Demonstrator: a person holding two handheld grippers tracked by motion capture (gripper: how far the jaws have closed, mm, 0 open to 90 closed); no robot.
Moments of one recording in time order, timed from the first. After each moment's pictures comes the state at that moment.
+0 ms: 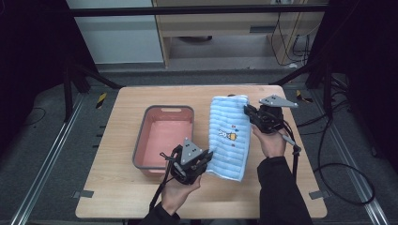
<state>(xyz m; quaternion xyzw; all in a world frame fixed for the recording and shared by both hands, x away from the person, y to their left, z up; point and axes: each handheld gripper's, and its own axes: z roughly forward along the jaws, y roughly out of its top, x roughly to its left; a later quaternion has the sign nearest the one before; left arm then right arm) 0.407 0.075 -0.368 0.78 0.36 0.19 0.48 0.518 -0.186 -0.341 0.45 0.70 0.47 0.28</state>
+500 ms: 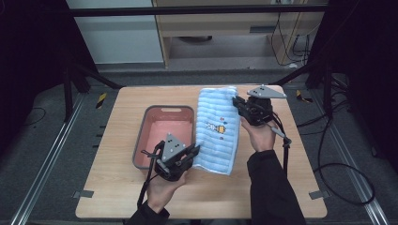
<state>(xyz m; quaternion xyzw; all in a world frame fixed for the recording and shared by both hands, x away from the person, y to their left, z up) 0.405 0.109 -0.348 0.76 0.37 0.22 0.49 0.524 -0.152 -0.315 0.43 0.70 0.49 0.29</state>
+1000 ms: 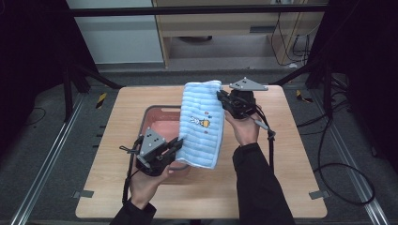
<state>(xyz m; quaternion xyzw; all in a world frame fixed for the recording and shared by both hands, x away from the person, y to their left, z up) 0.410 0.149 -0.335 0.74 0.39 0.24 0.49 0.539 -0.110 -0.305 0.41 0.71 0.51 0.28</state>
